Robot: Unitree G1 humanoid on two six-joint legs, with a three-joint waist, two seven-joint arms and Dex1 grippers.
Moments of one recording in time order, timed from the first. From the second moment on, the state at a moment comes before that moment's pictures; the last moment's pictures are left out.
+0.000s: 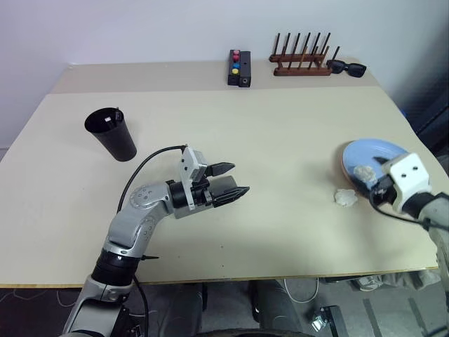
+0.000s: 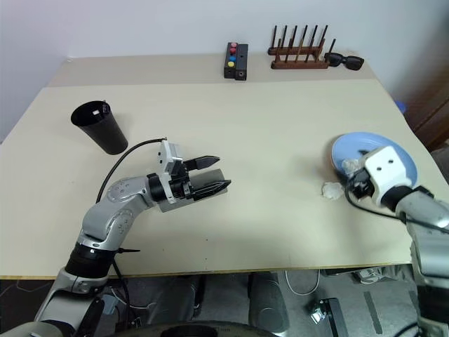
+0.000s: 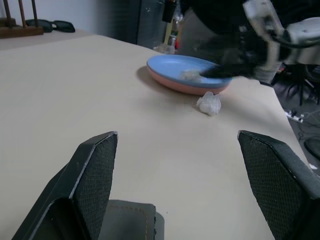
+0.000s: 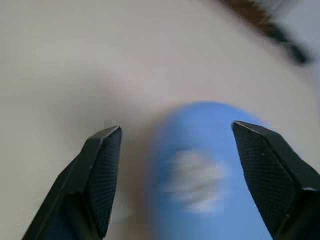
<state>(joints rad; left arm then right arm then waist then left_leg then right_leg) -0.36 0.34 -0.14 -0.15 -0.47 0.41 -0.88 0.09 -0.78 -0.36 -0.20 0.22 0.29 0.72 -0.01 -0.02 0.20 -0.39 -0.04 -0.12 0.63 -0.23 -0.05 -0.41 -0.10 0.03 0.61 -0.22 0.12</state>
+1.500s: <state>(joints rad) -0.35 0.35 -0.14 -0.16 -0.48 0.44 -0.88 -0.22 -0.78 -0.27 0.13 -0.02 0.19 0.46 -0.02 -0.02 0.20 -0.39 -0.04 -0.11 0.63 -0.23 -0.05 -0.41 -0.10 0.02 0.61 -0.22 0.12</state>
